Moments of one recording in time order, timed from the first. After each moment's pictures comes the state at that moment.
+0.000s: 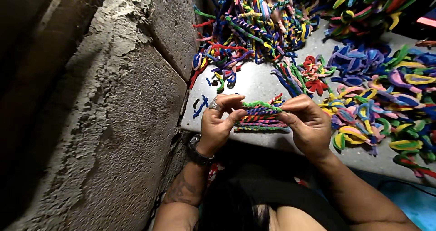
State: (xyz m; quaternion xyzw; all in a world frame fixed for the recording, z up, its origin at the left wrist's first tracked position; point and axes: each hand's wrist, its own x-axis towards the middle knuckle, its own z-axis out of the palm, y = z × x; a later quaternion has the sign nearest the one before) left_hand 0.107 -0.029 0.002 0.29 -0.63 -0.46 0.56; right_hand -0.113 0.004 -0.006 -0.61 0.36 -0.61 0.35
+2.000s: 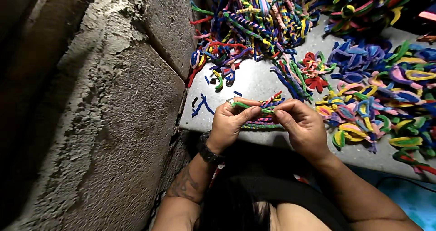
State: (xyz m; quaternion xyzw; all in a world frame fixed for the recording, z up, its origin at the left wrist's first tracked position) left_hand 0.082 -0.022 0.007 0.27 -0.47 -0.65 0.52; right_hand -0.106 0.014 0.005 -0.61 0.44 -0.54 0.37
